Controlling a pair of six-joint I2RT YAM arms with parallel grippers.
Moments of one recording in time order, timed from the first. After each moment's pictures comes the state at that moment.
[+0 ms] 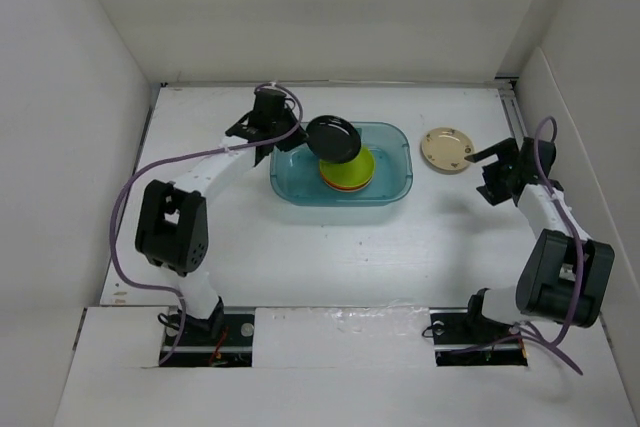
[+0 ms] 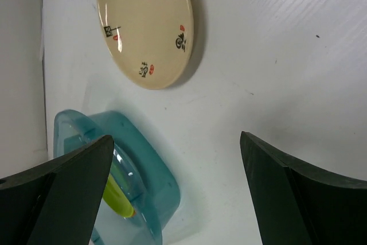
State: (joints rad) left arm -0.37 1.69 1.33 -0.27 0.05 -0.79; right arm -0.30 1.36 0.83 -0.24 -0.24 0.92
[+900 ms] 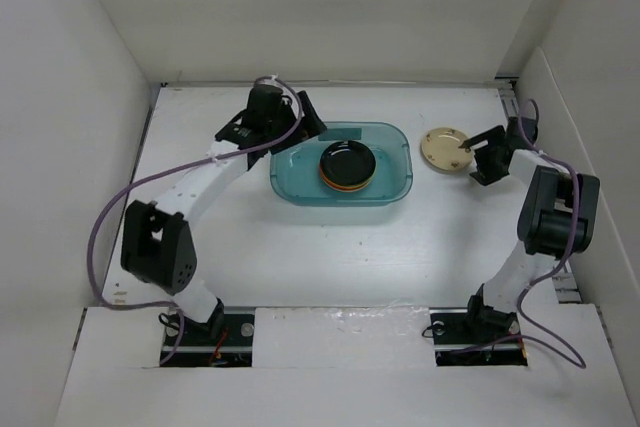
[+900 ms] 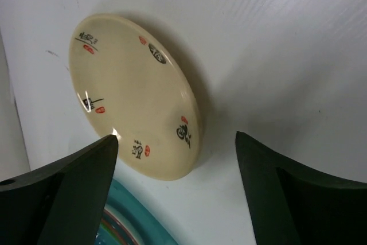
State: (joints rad) left arm -0.43 1.65 1.34 -0.32 0.12 -0.73; right arm -0.27 1.79 1.09 -0.17 -0.18 0.95
